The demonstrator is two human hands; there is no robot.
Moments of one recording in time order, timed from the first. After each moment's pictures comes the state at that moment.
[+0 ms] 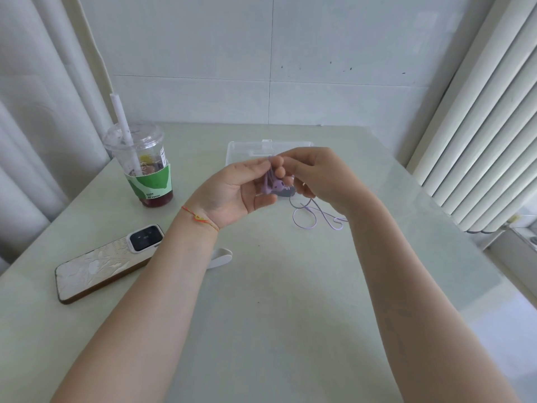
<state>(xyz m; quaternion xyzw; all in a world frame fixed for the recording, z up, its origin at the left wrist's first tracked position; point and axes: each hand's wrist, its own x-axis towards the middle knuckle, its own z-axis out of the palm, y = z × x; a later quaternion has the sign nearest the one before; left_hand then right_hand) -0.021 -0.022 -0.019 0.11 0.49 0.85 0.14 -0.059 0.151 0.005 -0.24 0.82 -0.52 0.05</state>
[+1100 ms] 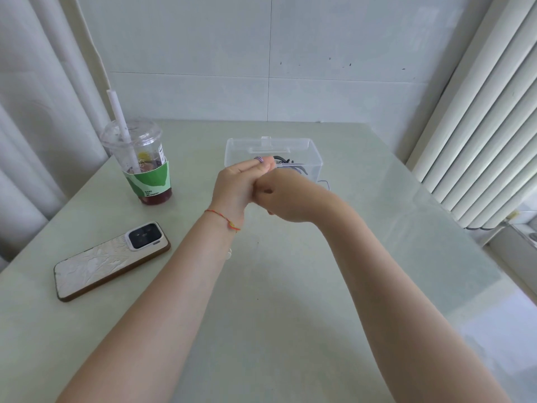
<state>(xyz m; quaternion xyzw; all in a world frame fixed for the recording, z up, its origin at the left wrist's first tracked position) -0.030 0.002 -0.034 -0.09 0.58 0.80 -0.10 -0.030 0.114 0.005 -0.34 0.92 -0.18 0.08</state>
